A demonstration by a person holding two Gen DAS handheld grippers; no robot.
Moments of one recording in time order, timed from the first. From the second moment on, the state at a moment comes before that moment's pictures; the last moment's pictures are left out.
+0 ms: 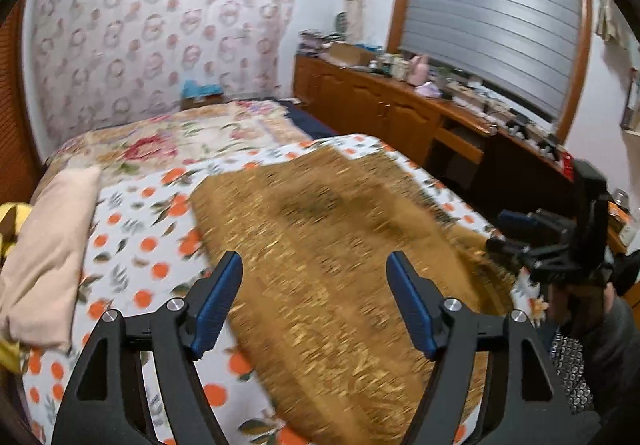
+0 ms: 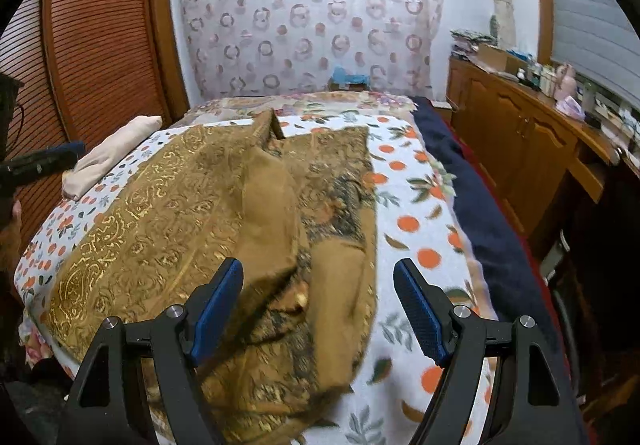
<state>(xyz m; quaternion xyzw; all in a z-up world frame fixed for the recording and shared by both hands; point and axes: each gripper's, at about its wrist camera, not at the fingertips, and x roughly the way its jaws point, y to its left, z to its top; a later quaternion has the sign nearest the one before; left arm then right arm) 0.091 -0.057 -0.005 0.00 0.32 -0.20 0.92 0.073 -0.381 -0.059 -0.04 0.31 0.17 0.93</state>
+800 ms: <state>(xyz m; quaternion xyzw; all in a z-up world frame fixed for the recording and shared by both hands) 0.102 -0.040 -0.077 -0.01 0.40 -0.15 0.91 0.176 -0.320 -0.097 -0.10 0.40 0.24 0.88</state>
